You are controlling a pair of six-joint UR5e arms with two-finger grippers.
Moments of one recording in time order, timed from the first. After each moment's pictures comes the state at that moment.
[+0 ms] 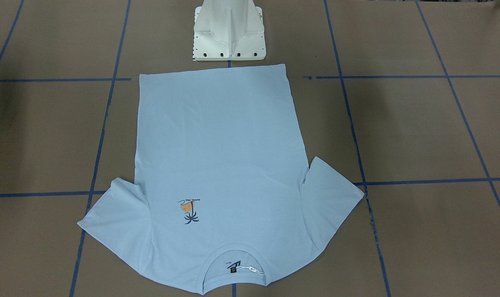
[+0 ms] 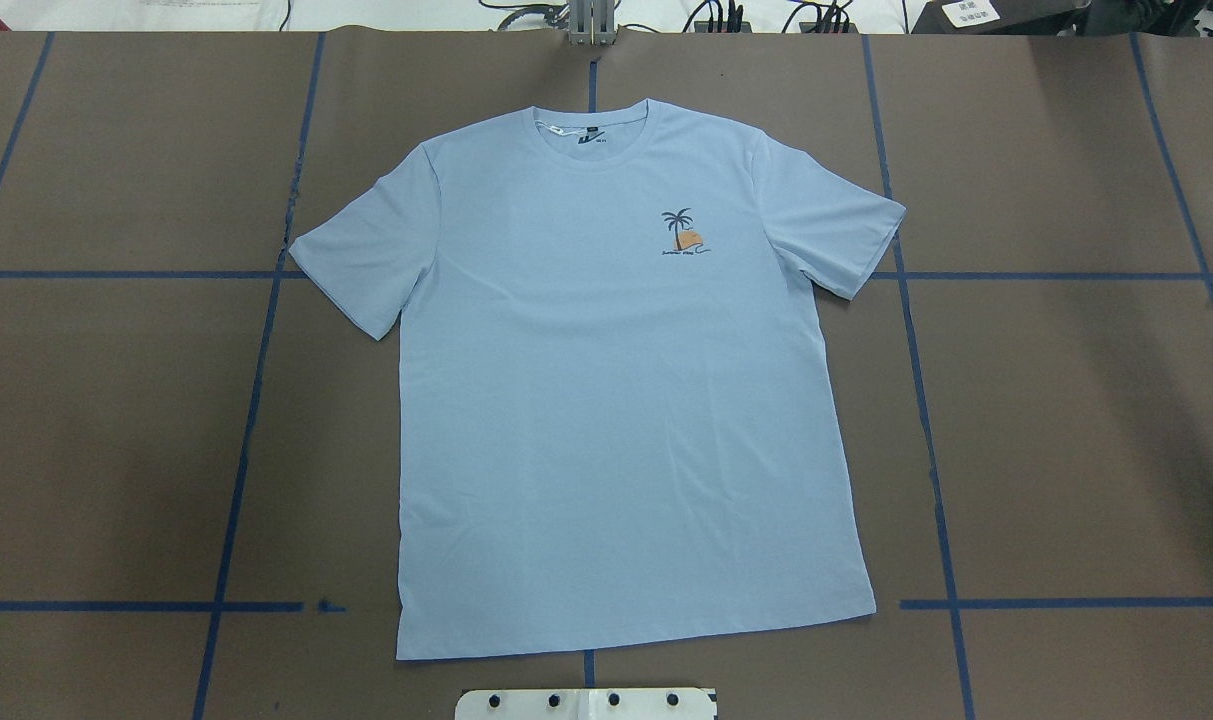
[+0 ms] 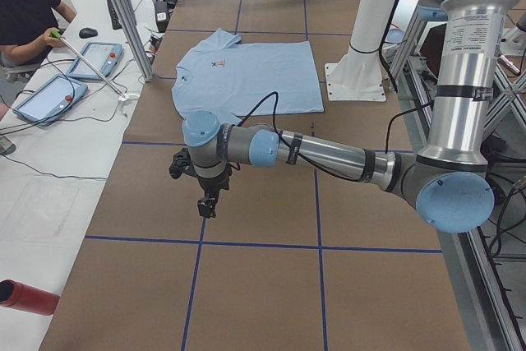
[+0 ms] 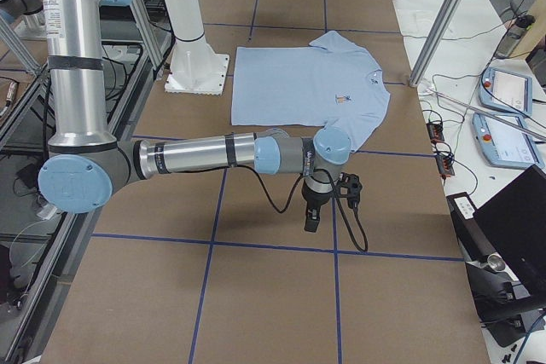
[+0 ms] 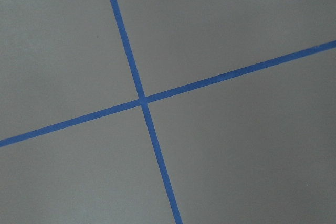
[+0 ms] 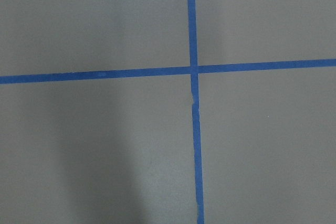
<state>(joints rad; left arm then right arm) -1.46 -1.63 -1.71 -1.49 -2.30 0.15 1.45 -1.55 1.69 -1.68 2.29 0.17</state>
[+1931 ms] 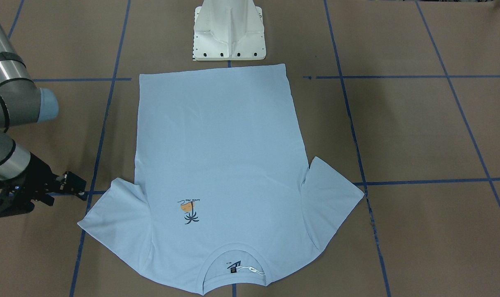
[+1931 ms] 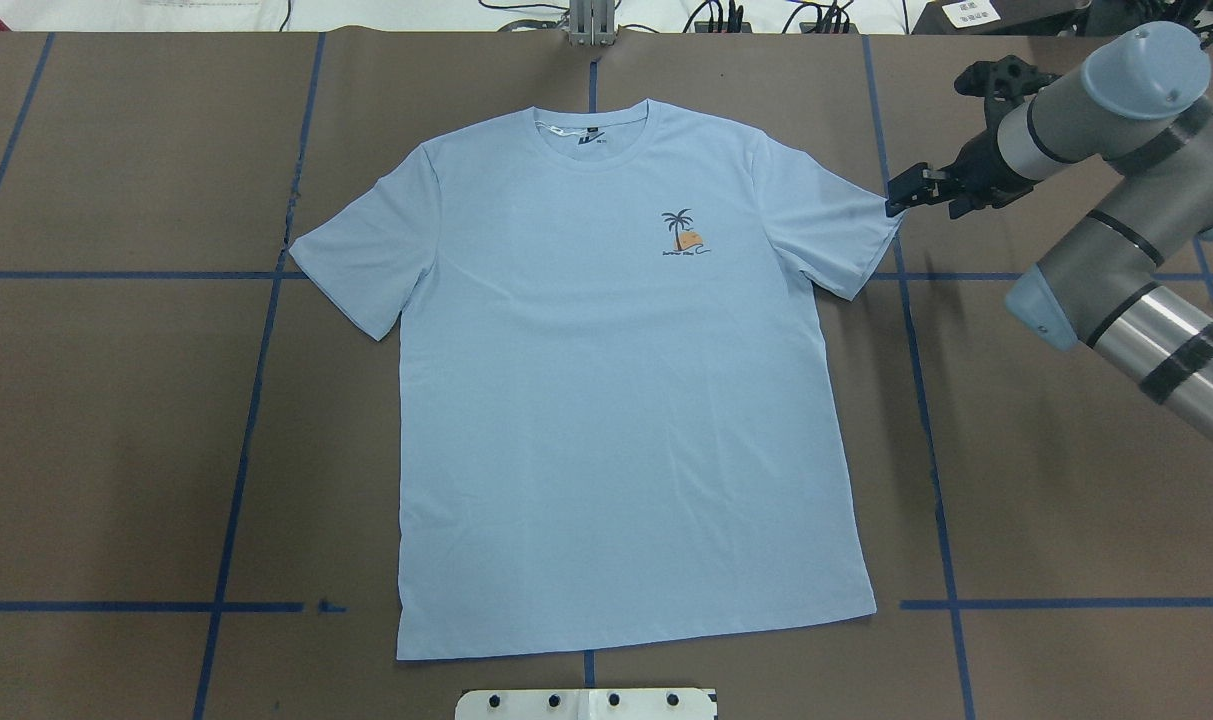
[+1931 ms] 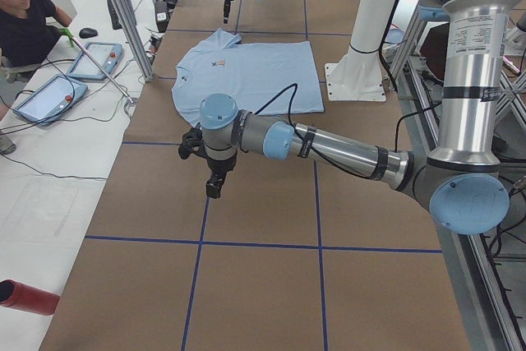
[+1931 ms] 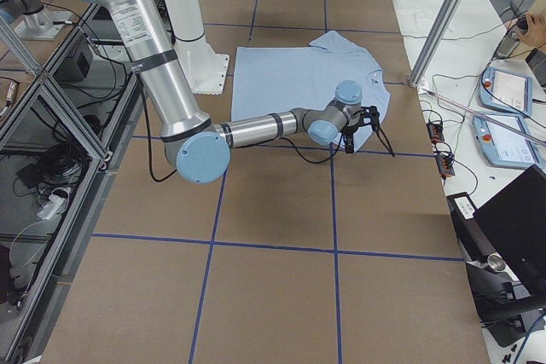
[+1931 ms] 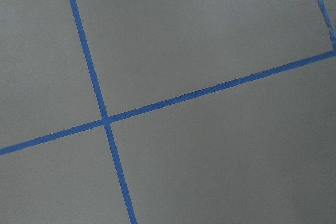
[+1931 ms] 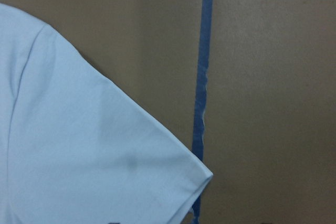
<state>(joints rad) -1.46 -1.57 -1.83 -1.57 -2.36 0.03 1.00 -1.12 1.27 -0.91 2.14 0.87</state>
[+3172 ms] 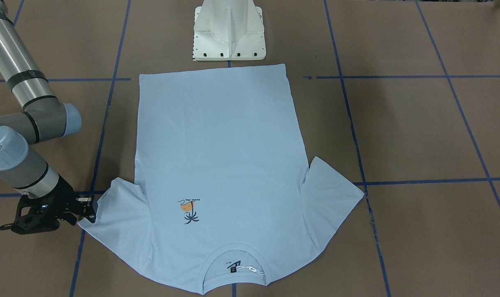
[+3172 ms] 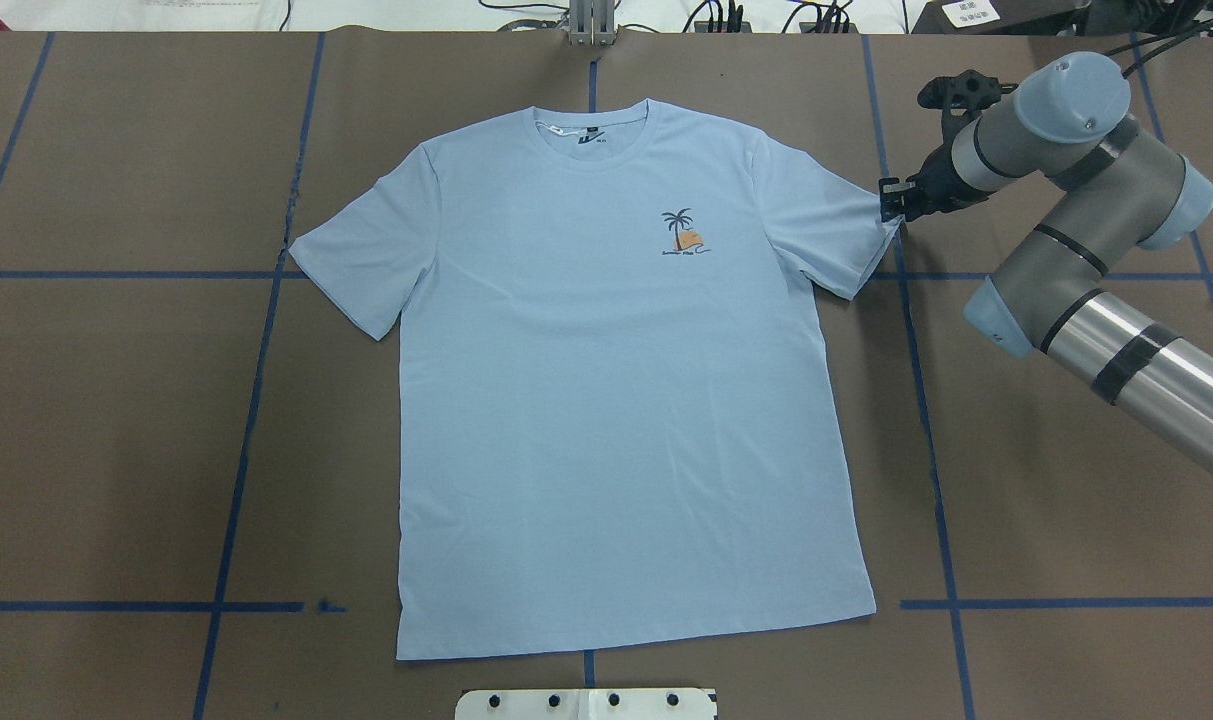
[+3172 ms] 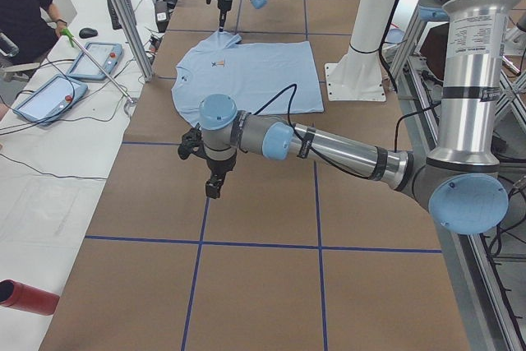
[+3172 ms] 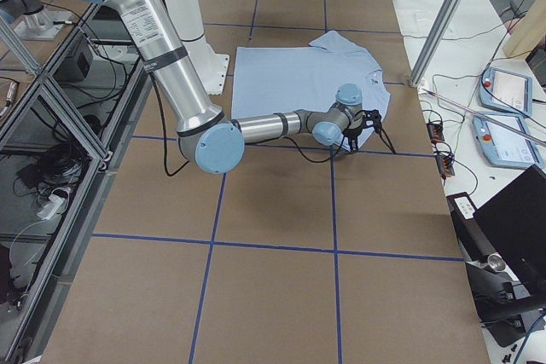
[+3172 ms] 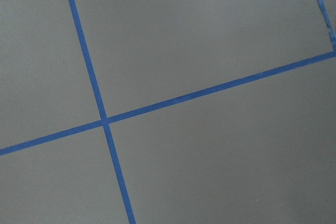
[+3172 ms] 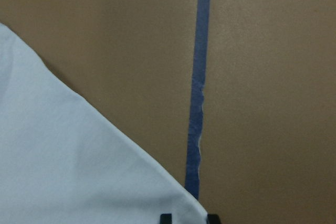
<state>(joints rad) -1.46 -1.57 -1.83 -1.58 -2.36 0.02 0.95 -1.08 1.18 -0.89 2.04 0.87</state>
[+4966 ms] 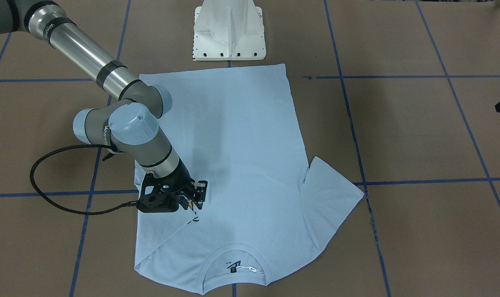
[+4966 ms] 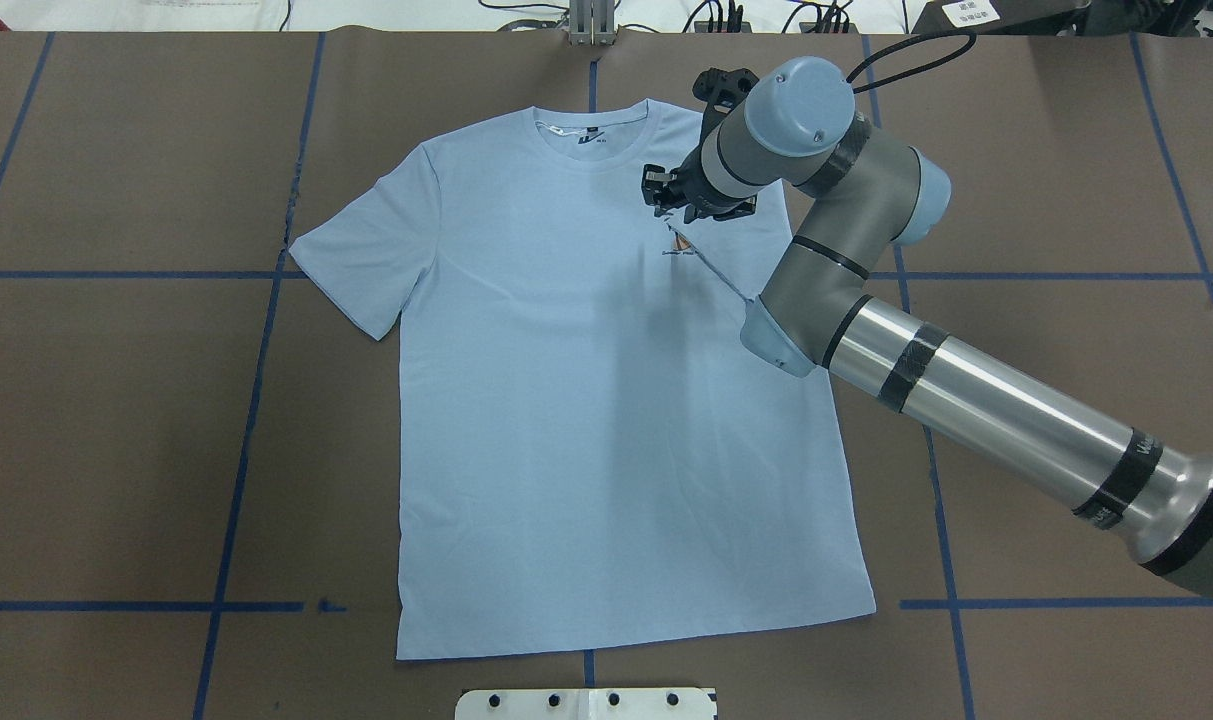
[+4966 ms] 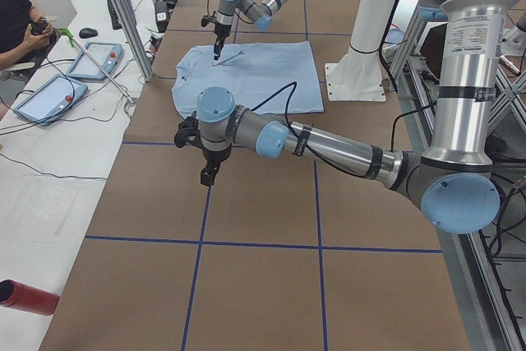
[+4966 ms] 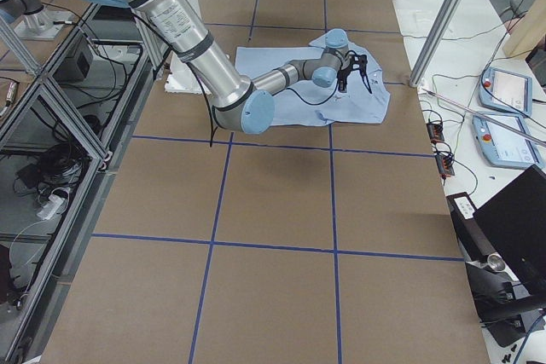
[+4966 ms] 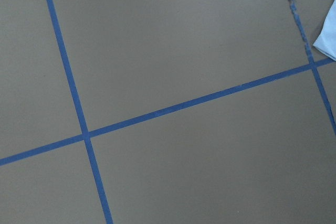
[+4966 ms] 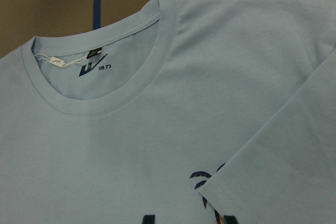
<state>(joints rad) -1.42 -1.61 -1.81 -1.73 -2.41 -0.13 0.75 -0.78 1.17 -0.93 1.92 1.28</state>
